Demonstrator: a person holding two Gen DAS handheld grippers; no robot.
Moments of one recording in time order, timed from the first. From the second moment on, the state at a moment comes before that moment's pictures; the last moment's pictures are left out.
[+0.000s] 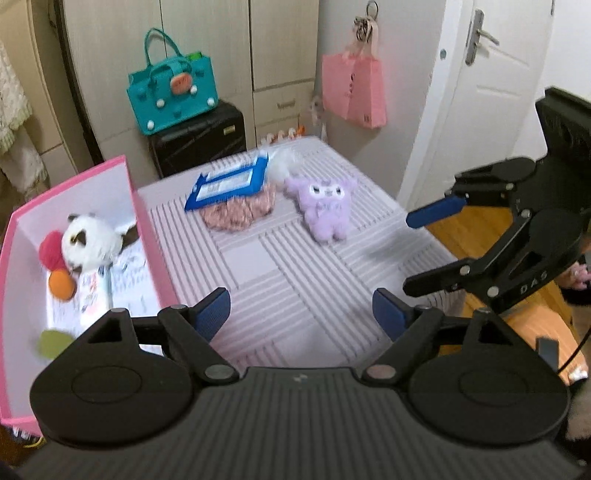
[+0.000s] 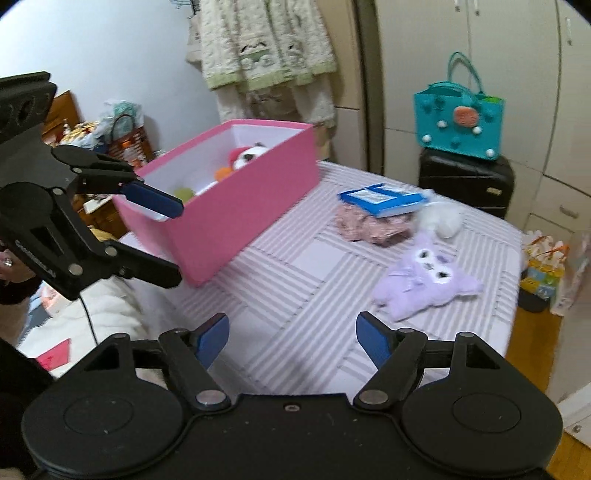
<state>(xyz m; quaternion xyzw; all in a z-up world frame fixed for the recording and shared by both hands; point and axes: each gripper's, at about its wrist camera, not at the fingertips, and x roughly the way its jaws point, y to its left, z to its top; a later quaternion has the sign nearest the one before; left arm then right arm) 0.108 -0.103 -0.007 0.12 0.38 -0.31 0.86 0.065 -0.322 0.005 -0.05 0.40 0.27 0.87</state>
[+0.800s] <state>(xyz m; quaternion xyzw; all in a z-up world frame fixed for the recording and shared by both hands) 0.243 -0.168 -0.094 0.00 0.36 -0.19 0.91 0.249 -0.402 -0.036 -0.03 0.37 0.24 0.90</state>
